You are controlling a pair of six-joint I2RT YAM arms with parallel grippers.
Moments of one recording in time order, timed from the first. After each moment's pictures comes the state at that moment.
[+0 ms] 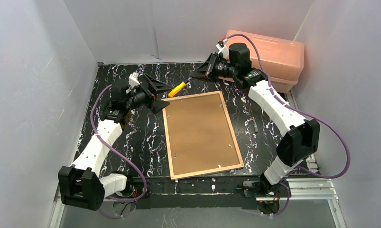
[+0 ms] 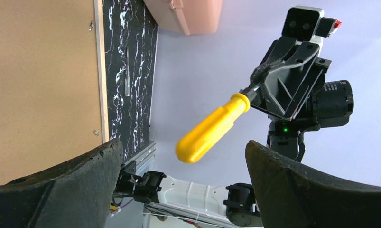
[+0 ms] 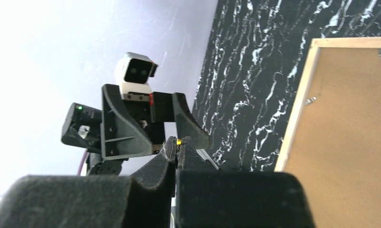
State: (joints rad) left arm -0.19 1.16 0.93 -0.09 0.68 -1.30; right arm 0.50 1.65 1.60 -0.29 -0.62 0.99
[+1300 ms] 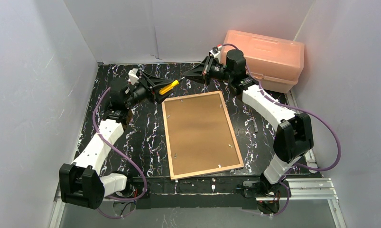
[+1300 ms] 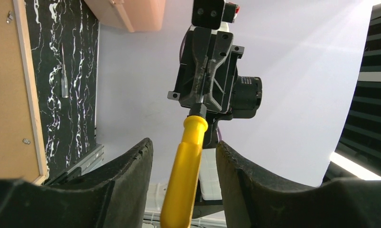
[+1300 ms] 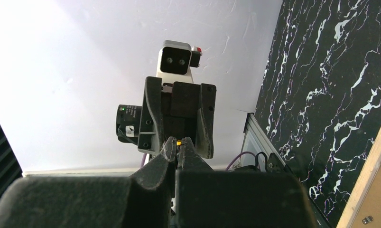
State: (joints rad) left arm -0.21 1.18 0.92 0.18 0.70 -1.59; right arm 0.51 1.69 1.44 0.18 -0.78 1.42
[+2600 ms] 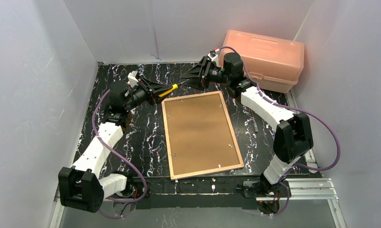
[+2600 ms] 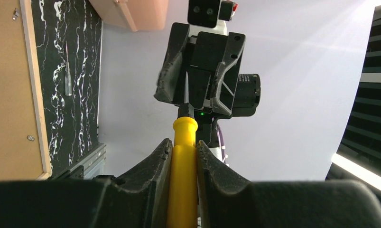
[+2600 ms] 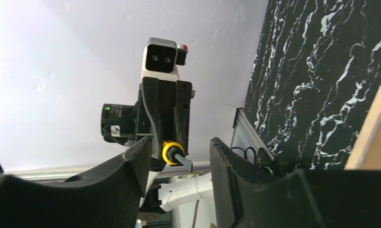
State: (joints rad) left arm -0.21 1.14 0.88 0.18 0.70 -1.60; right arm 0.53 1.69 1.41 0.16 -0.77 1.37
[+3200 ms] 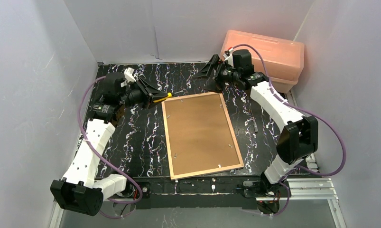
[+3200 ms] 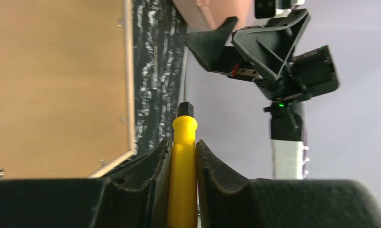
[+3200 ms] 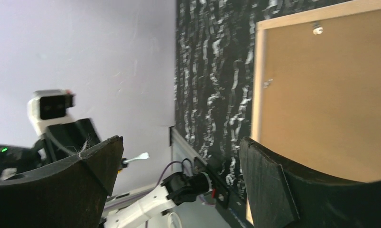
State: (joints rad) left arm -0.21 1.11 1.14 -0.48 0.60 -1.16; right arm 0.43 1.67 1.49 -0.28 -0.64 1.03
